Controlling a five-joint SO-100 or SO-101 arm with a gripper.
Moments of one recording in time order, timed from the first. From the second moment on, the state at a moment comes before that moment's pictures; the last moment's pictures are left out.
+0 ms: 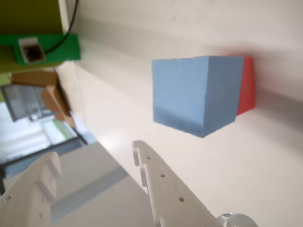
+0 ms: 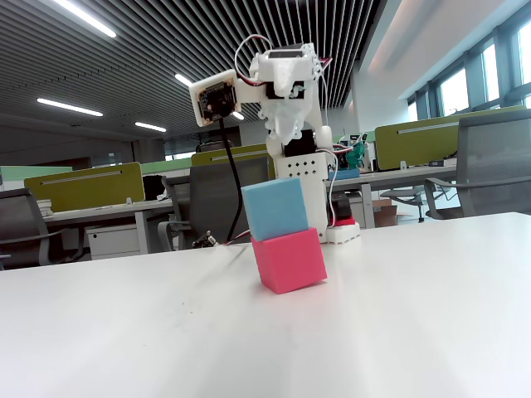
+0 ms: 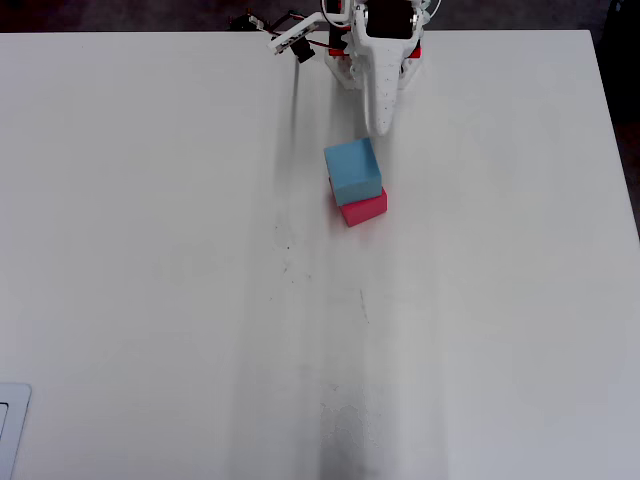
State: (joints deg) arm 9.3 183.0 153.4 55.5 8.3
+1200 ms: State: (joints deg) arm 10.2 183.0 154.9 53.5 8.3
